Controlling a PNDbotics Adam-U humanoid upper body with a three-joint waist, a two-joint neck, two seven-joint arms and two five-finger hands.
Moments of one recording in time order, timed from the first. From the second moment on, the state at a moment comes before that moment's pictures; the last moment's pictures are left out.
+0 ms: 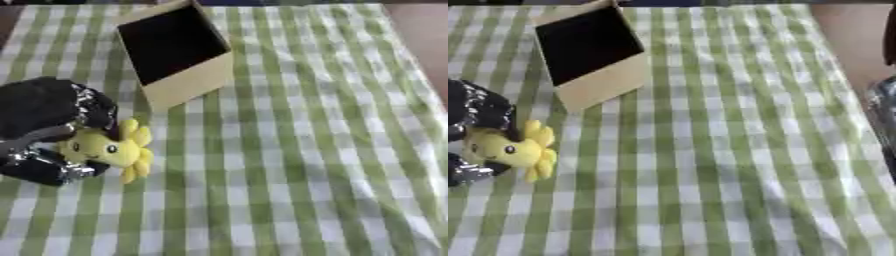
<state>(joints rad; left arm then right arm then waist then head) -0.58 1.00 -0.37 -1.99 -0.54 -0.21 -0.34 -0.50 -0.60 0.05 -1.98 0.11 -0.11 -0.41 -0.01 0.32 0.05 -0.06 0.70</state>
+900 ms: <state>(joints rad) -0.89 0.92 -0.23 -1.93 -0.55 -0.03 -0.29 -0.52 -0.60 0.05 -1.98 0.11 -0.11 -0.41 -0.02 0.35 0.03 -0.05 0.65</state>
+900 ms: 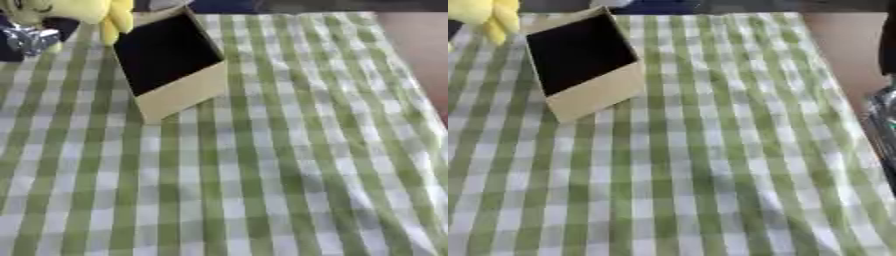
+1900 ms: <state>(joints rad) -1.11 0.65 -0.30 -1.51 -0.78 -0.01 -0.22 -0.55 -0.59 0.06 -1.98 0.09 -0.11 -0.39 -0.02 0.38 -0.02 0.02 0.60</state>
